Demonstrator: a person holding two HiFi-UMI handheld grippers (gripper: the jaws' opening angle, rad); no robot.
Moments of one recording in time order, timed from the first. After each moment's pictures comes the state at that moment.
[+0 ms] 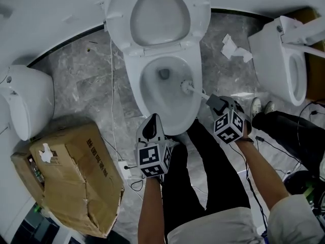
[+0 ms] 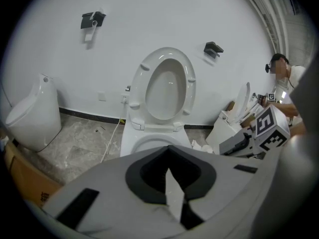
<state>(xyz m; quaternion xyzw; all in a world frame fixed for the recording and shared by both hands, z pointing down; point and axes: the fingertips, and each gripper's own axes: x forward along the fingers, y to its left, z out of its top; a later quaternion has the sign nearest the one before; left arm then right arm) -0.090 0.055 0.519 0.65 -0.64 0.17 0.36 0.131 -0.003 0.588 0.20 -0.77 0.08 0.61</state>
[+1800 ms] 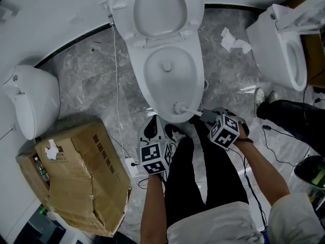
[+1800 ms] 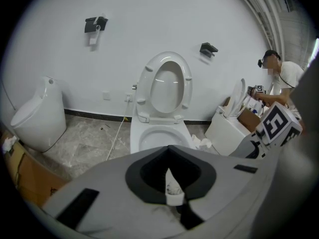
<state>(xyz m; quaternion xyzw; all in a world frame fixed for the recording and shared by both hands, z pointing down) -0.097 0.132 0.513 0.66 -0.64 0.19 0.35 0.108 0.145 0.580 0.06 -0.77 0.15 0.62</state>
